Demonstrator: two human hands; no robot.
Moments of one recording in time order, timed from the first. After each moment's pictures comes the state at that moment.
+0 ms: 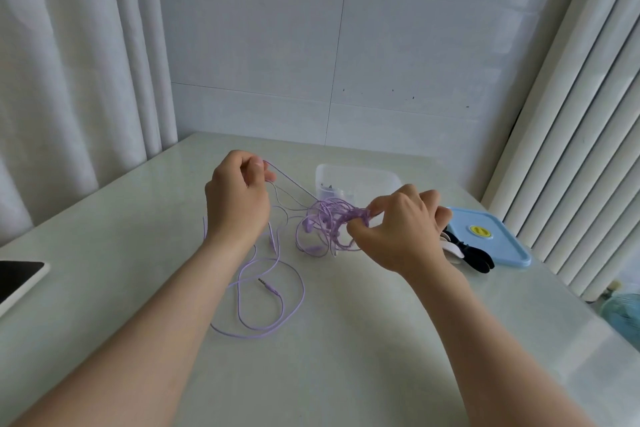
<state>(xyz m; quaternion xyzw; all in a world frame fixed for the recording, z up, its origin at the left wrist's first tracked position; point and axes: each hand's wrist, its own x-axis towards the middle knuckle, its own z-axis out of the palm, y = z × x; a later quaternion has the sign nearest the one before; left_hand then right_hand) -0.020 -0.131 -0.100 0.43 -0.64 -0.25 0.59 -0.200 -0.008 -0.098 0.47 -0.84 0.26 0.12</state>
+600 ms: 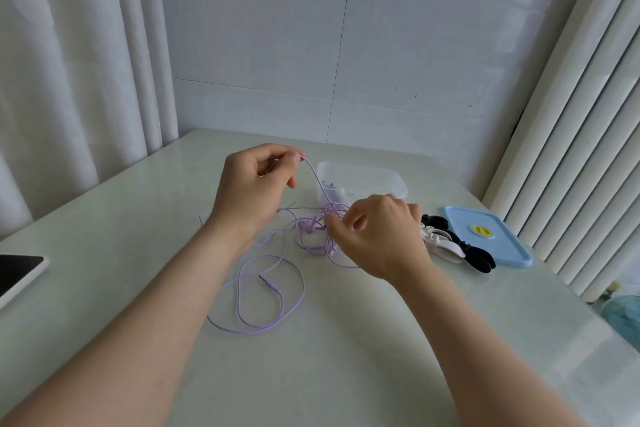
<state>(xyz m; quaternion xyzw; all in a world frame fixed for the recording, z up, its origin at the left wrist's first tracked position) -0.020 -0.112 -0.080 0.29 -0.65 -0.43 0.55 -0.185 -0.013 -0.107 0.56 -0.77 0.29 0.11</state>
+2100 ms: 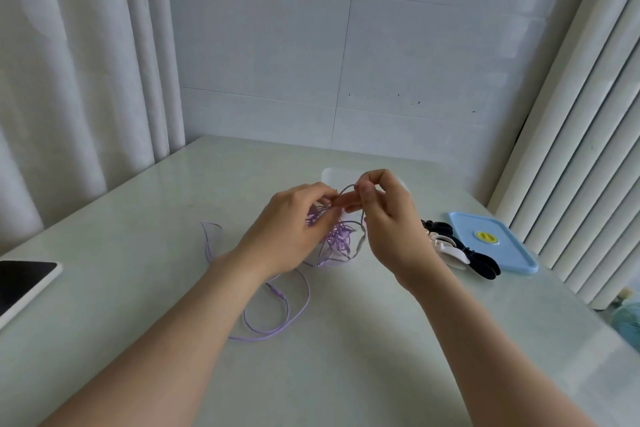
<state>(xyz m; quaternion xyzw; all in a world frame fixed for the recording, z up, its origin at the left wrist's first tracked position) -0.035 -0.113 -0.114 0.22 -0.87 -0.21 0.40 -0.181 -0.010 -0.088 0.53 -0.58 0.60 -0.14</state>
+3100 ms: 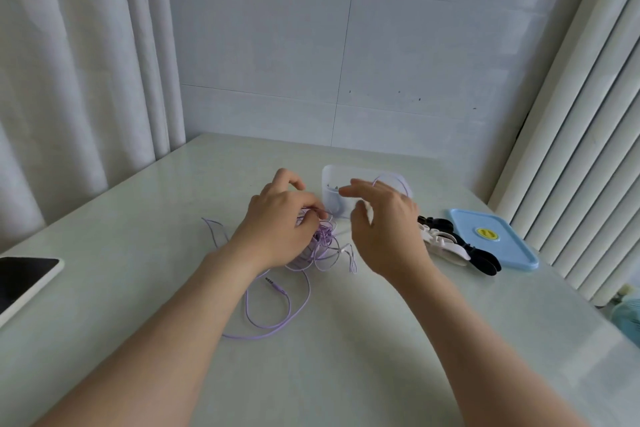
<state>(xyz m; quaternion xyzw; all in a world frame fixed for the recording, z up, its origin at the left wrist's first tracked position) -0.025 -0.124 -0.117 0.32 -0.88 -0.13 0.33 -0.183 -0.019 -0.106 0.58 -0.70 0.41 0.11</state>
